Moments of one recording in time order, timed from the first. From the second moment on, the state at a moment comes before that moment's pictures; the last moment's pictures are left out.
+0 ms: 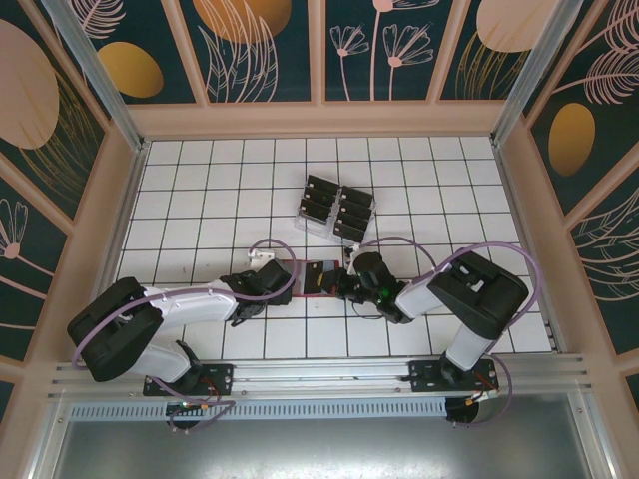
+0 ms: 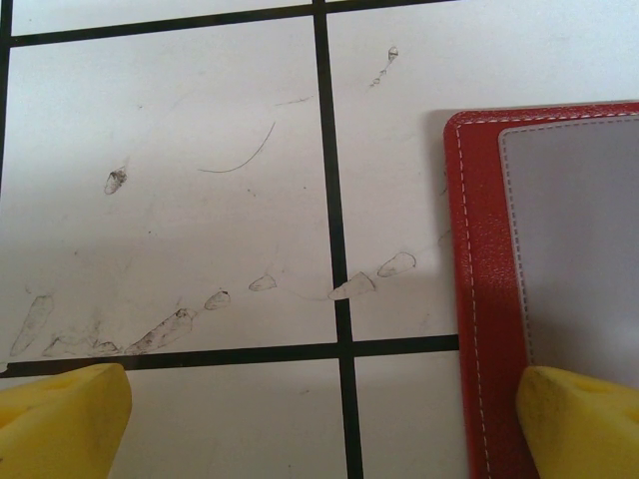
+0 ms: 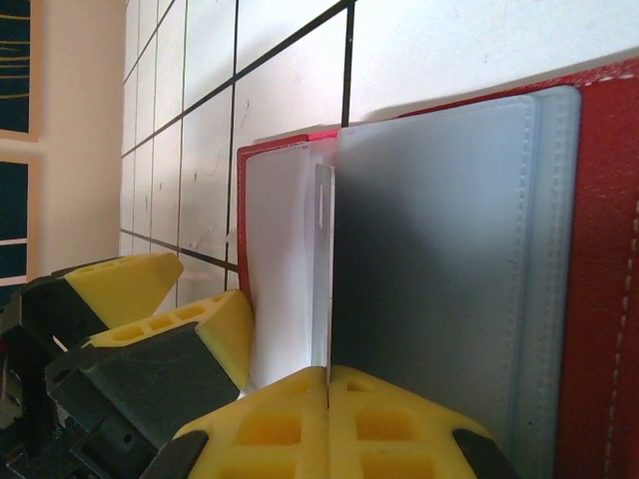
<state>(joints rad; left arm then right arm) -0.87 1.42 0.54 -0.24 -0.45 -0.71 0.84 1.68 0.40 0.77 -0.26 1.08</state>
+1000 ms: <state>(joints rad) -0.87 1.42 0.54 -0.24 -0.45 -0.72 0.81 1.74 0.41 0.82 -0.30 1.10</state>
